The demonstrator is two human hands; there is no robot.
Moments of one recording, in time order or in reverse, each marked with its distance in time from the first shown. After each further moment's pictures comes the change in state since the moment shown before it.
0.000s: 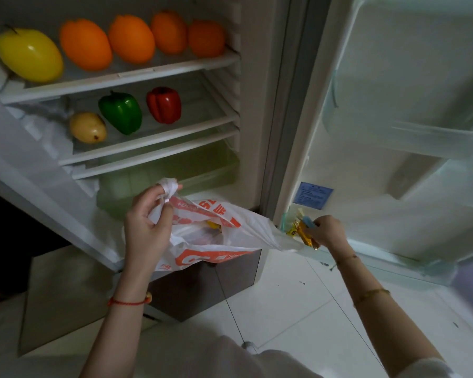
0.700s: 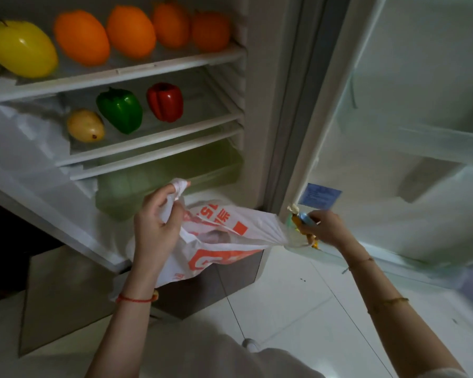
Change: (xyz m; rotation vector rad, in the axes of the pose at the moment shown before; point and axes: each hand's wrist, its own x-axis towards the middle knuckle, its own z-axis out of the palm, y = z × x) left_hand 0.013 -0.013 0.005 0.066 -0.047 -0.044; right_hand -0.008 -0.026 -0.016 -0.003 -0.059 -0.209
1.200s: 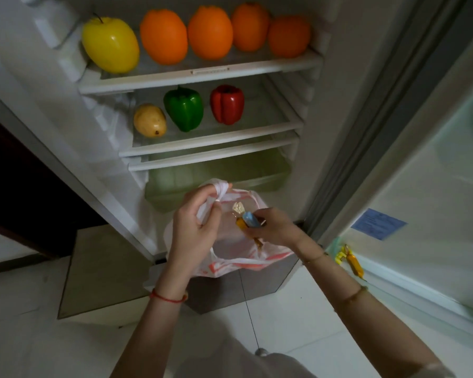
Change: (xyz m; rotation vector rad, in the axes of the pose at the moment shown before) left_hand 0.014 0.002 -0.018 0.027 0.061 0.084; right_hand 0.016 -0.186 0.071 0.032 -0.316 -0.420
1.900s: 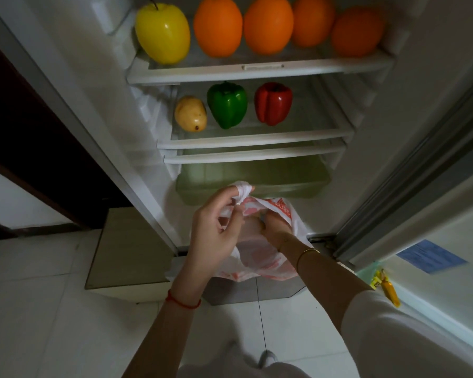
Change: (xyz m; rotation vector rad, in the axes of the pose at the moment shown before) left_hand 0.006 0.005 -0.018 -0.015 0.041 -0.054; right_hand 0.116 0.027 0.081 -0.028 0.022 0.096
